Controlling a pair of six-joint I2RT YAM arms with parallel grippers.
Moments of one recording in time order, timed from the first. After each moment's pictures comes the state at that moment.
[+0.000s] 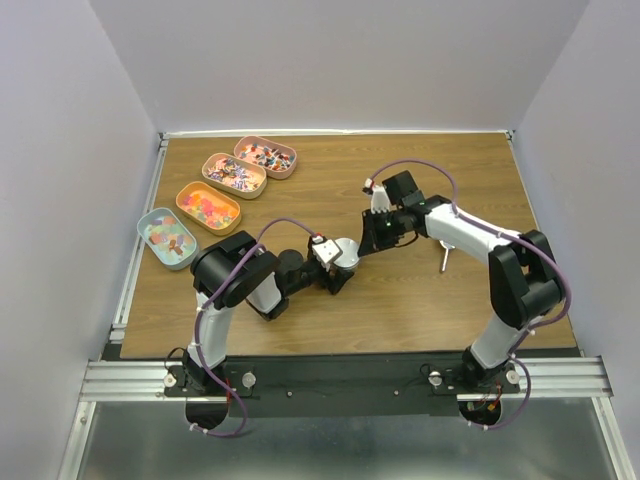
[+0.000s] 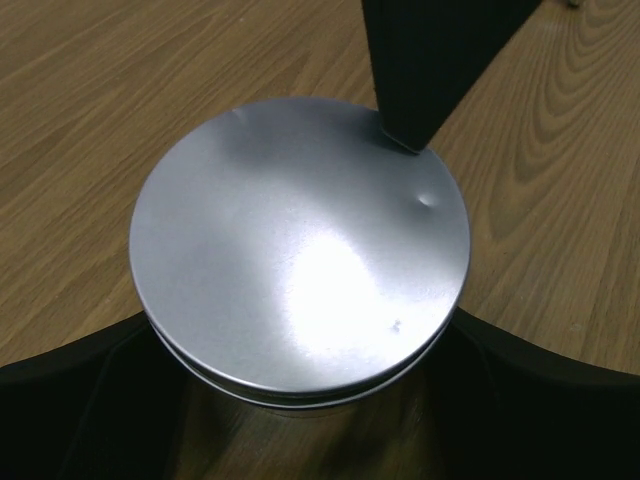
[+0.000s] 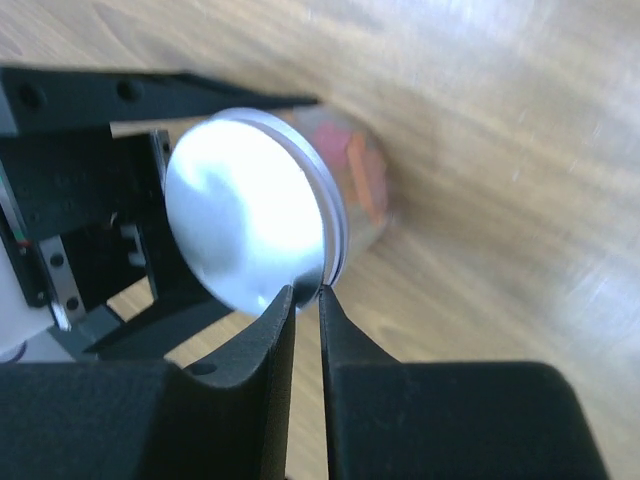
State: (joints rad) left arm -0.72 2.03 0.48 1.38 0.25 0.05; right arm 0.48 1.73 1.17 -0.47 -0.47 0.21
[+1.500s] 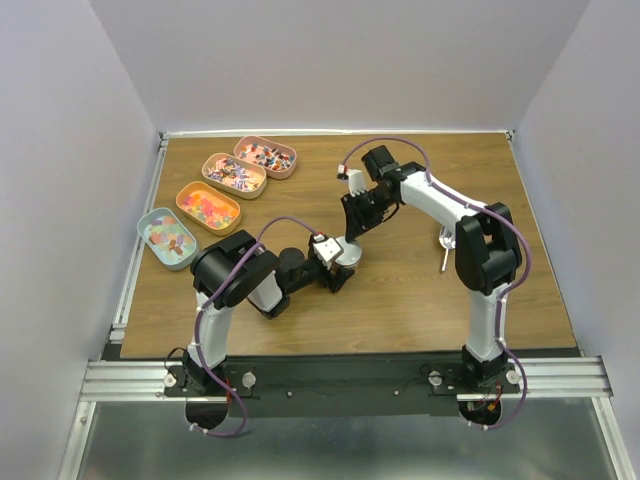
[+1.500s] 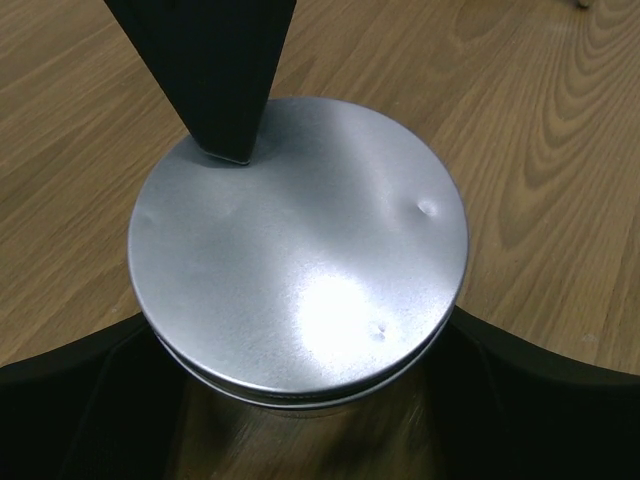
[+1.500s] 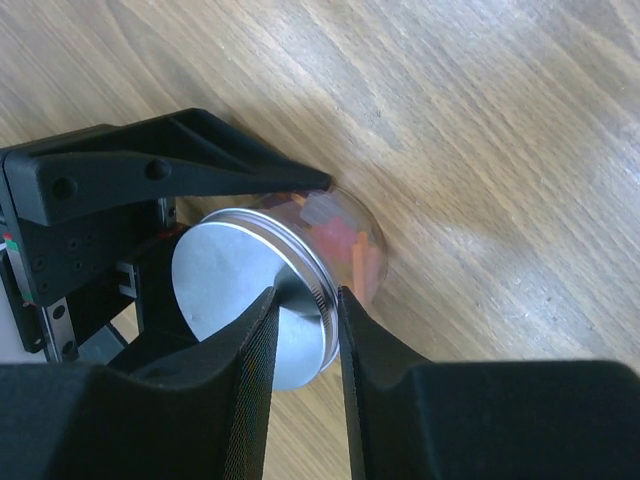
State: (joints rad) left arm -0.72 2.03 0.50 1.36 0.25 0.06; right arm 0.48 2.03 1.62 -0.78 -0.55 -0.09
